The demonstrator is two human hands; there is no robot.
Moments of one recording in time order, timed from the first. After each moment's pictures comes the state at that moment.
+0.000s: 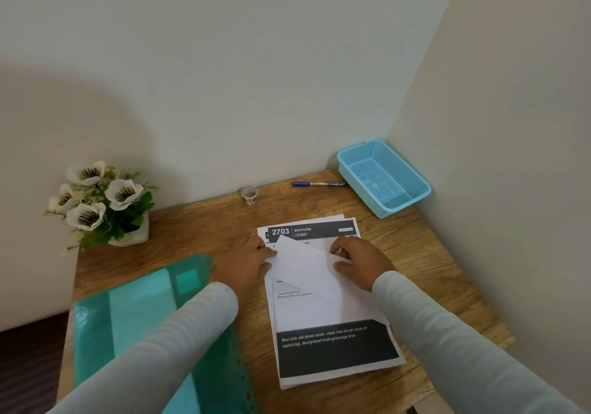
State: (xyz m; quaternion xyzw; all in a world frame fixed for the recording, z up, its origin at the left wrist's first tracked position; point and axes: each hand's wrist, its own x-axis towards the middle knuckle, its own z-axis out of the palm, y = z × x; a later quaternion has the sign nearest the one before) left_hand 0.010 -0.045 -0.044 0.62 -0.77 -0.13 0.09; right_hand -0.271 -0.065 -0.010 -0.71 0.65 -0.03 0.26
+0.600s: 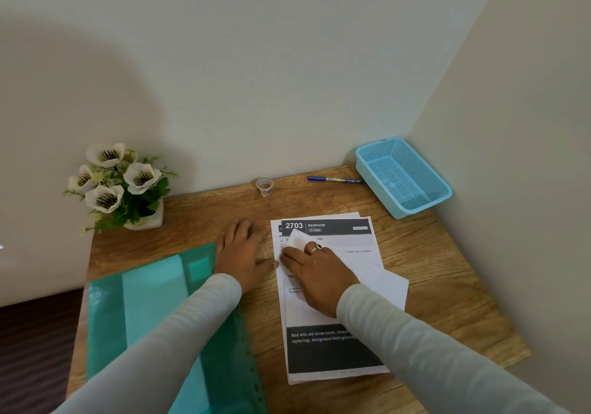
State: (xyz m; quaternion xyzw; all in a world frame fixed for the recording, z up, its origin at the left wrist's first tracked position) left_hand 0.026 -0.047 -0.056 0.71 -0.67 -0.18 0.08; right_hand -0.181 -0.041 -0.031 -0.91 0.40 0.08 0.06
